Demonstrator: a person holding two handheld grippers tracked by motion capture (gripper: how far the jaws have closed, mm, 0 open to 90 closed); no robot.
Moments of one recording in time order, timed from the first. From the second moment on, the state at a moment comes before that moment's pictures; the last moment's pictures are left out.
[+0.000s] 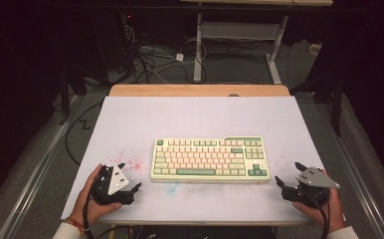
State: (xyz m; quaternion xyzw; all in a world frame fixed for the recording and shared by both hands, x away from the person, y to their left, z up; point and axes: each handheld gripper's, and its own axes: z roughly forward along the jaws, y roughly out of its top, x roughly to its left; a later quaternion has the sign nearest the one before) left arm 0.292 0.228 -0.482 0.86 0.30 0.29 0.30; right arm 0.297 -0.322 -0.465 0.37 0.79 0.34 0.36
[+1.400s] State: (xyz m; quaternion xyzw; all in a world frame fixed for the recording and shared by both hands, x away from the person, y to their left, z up) left arm 0.294 0.225 -0.483 0.85 0.31 0.28 0.31; right arm 0.293 -0.315 -0.459 0.36 0.79 0.35 0.36
